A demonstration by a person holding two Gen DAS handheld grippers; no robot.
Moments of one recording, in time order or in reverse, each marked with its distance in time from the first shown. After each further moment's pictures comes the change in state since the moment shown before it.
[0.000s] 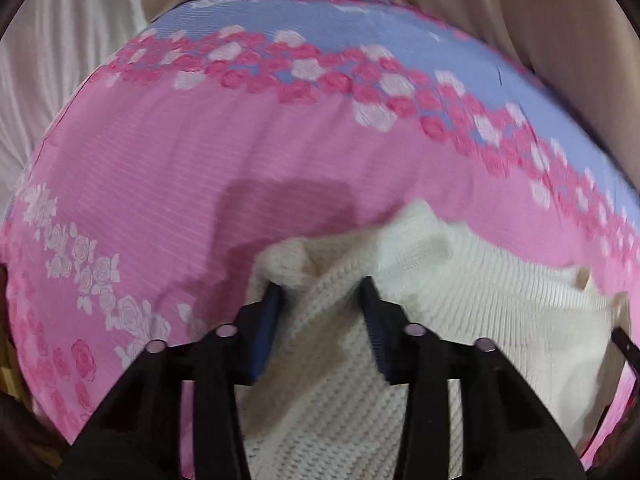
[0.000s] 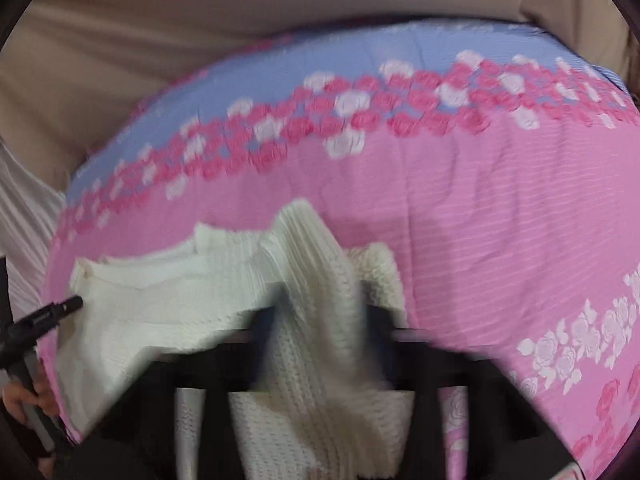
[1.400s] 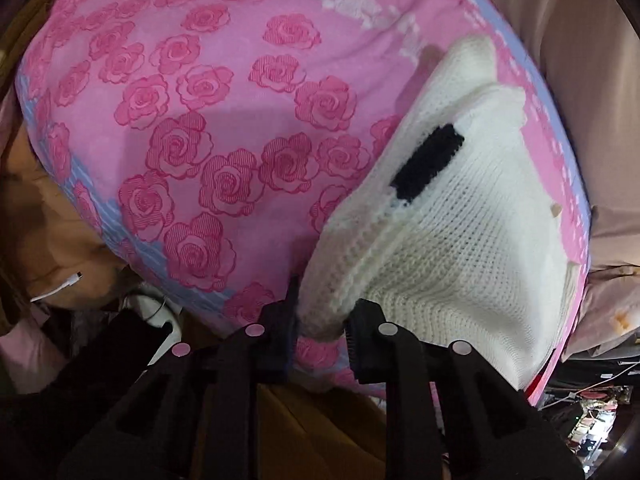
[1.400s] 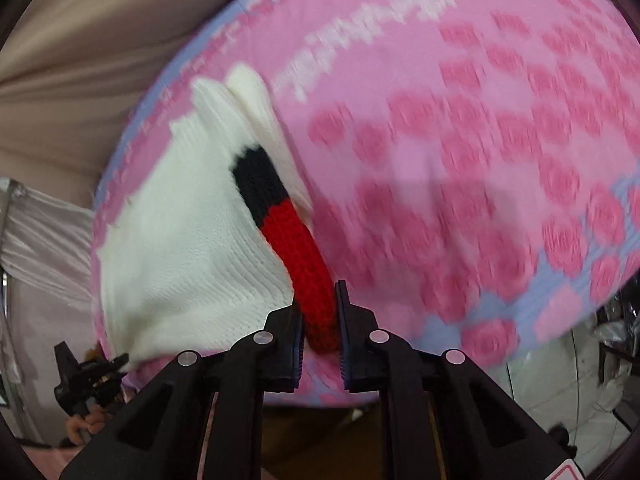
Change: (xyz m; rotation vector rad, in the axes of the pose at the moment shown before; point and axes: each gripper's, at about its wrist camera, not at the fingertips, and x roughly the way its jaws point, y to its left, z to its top) left arm -0.064 0.130 -0.224 -0.311 0.232 -0.215; right arm -0.110 -0.105 -0.251 0.366 0.116 0.141
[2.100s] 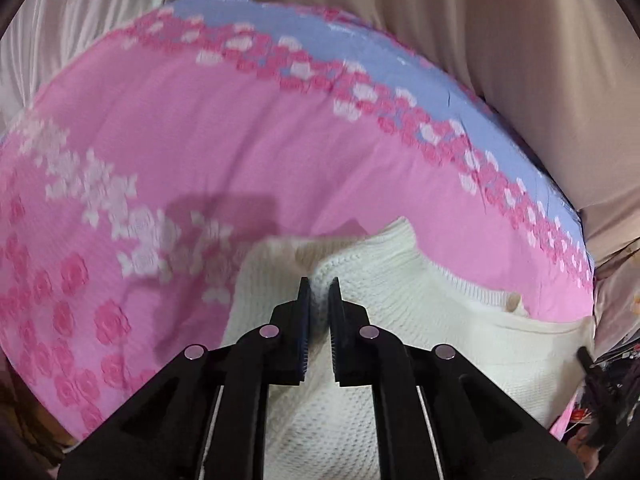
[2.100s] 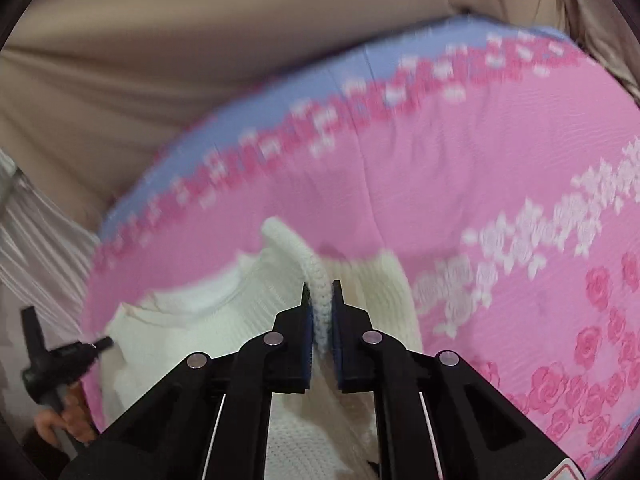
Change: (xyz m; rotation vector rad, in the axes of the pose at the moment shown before) left arm -0.004 -0.158 0.128 0.281 -0.241 0.007; right arm 0.003 0.137 0.140 -0.221 -0.297 0.003
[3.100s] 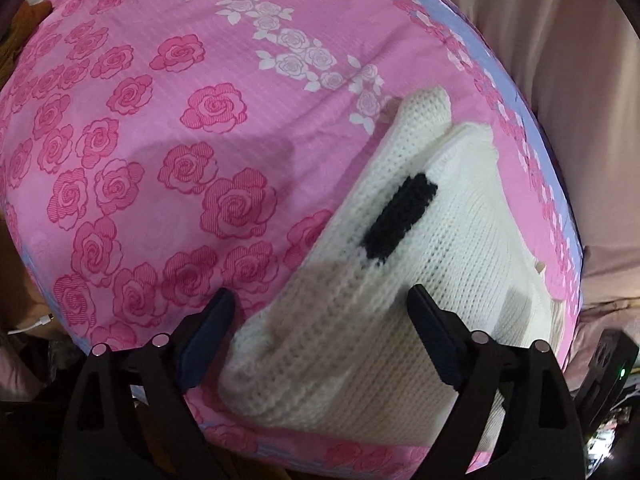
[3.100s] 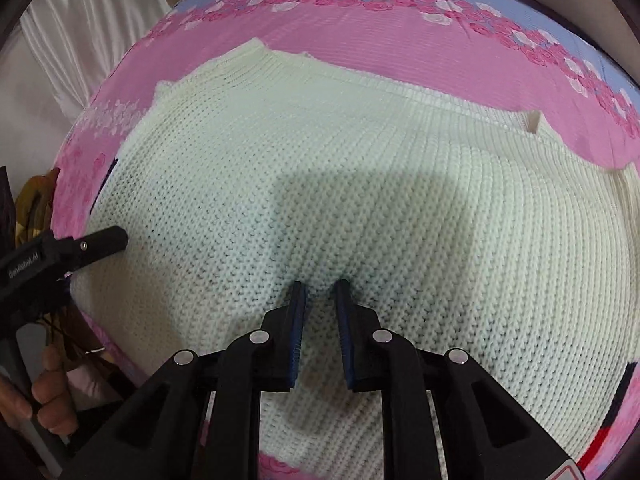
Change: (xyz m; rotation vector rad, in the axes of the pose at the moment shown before) left arm -0.003 0.087 -0.116 -0.323 0.107 -0.022; right arm 0.098 0.174 -0.150 -0.575 0.445 0.004
